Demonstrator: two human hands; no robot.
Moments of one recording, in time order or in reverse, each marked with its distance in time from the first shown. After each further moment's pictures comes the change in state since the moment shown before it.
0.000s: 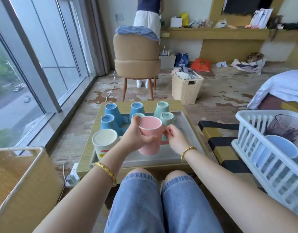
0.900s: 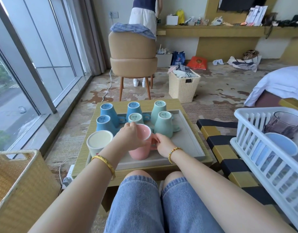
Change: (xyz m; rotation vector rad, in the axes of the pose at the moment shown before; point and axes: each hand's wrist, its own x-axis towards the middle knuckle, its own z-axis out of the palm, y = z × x) left_hand 0.021 -0.011 -0.004 0.669 -0.144 -0.095; right_hand 0.022 0.019 0.038 -0.163 -0.132 0.042
